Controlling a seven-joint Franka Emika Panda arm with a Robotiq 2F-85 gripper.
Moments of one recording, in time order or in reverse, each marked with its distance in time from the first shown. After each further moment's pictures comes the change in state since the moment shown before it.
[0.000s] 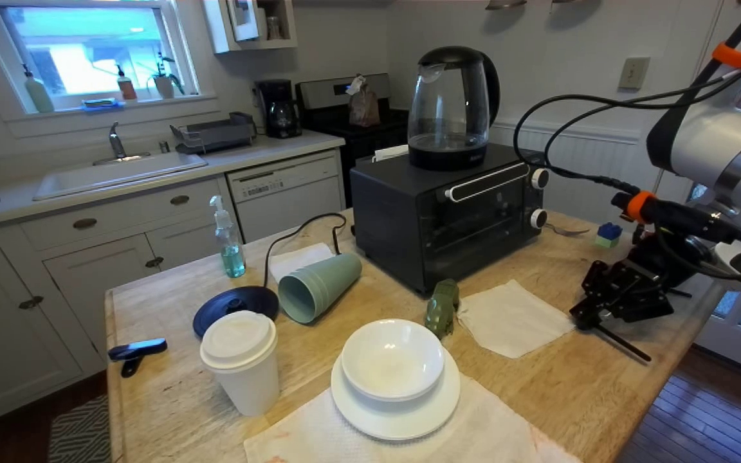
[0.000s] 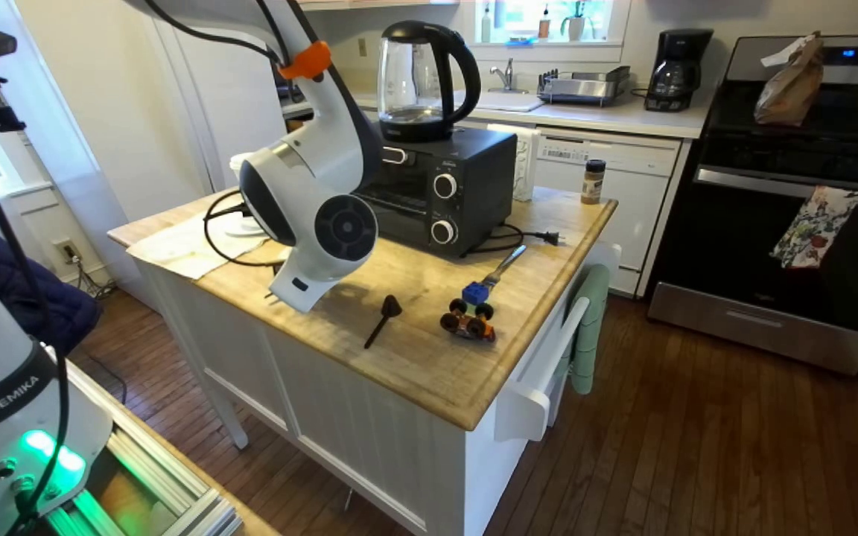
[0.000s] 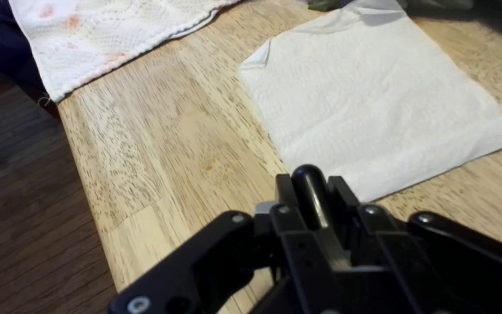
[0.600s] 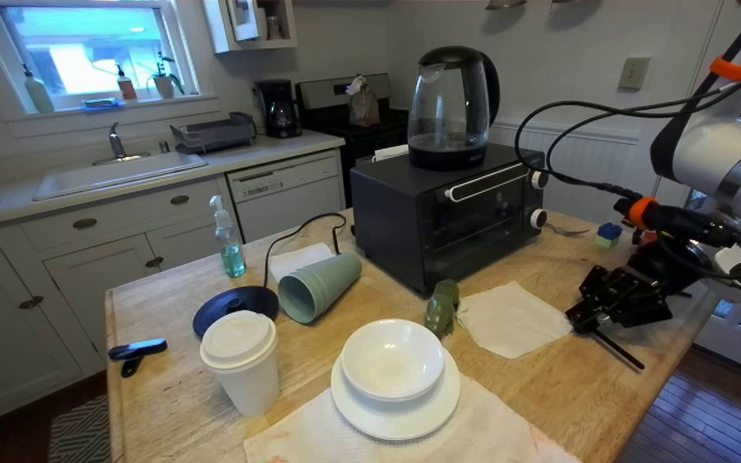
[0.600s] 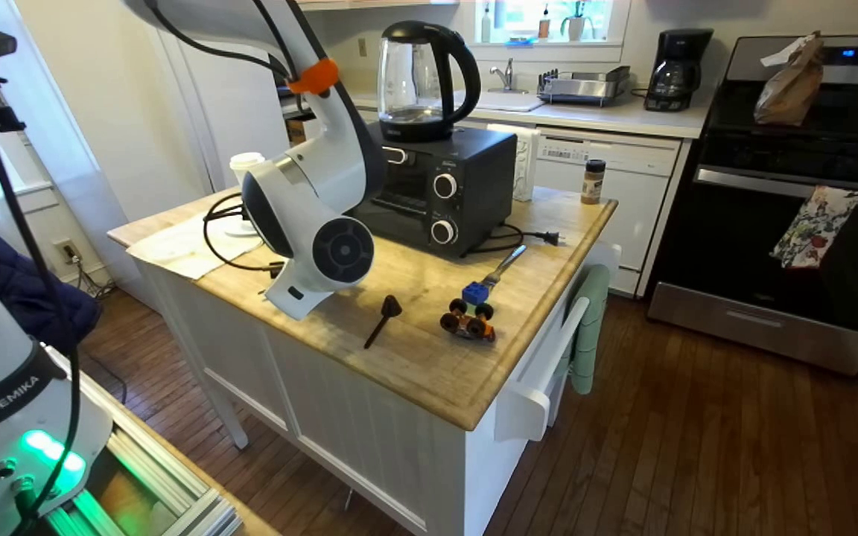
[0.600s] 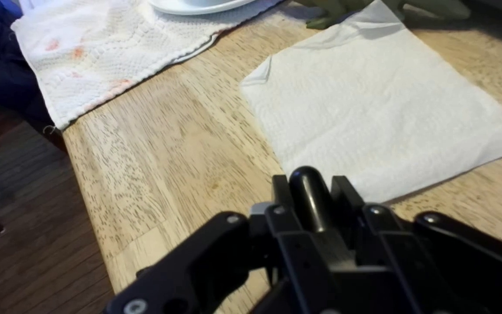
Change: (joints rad) arm 0.000 0.039 -0.017 0.003 0.051 -0.076 -0.015
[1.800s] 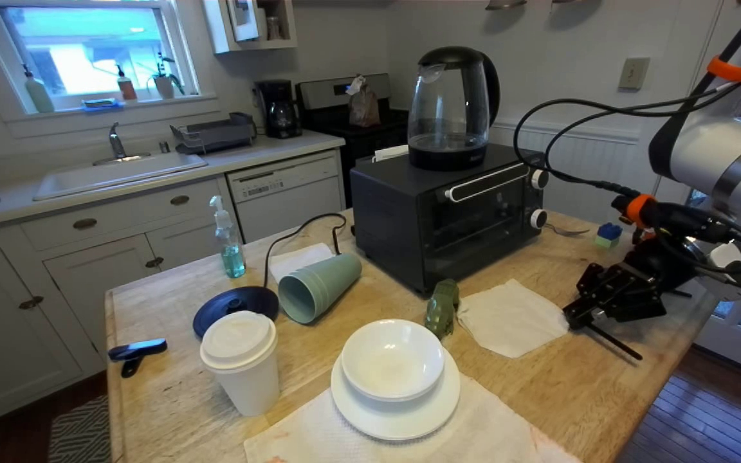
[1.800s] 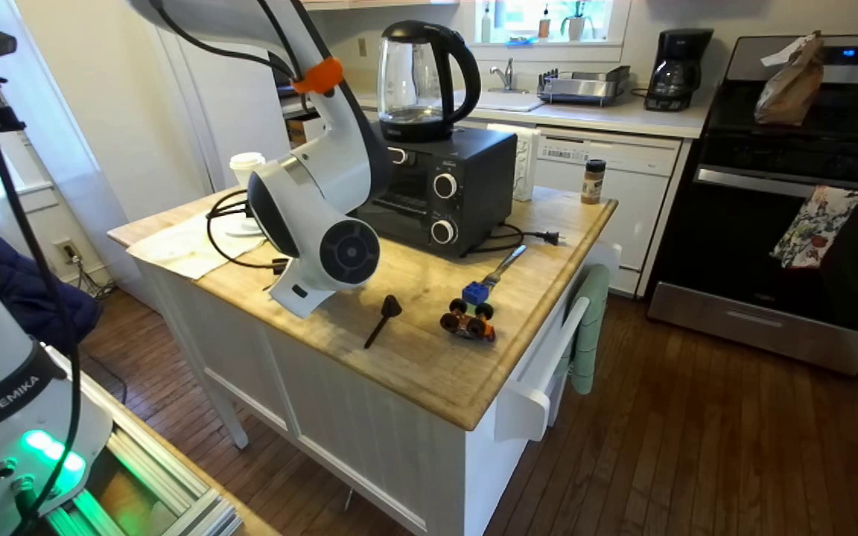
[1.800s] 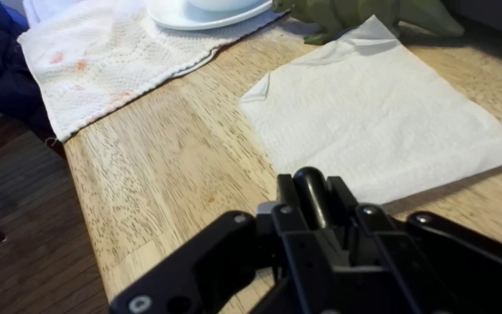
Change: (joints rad) arm 0.012 0.013 -0.020 0.019 -0.001 -0.048 0.000
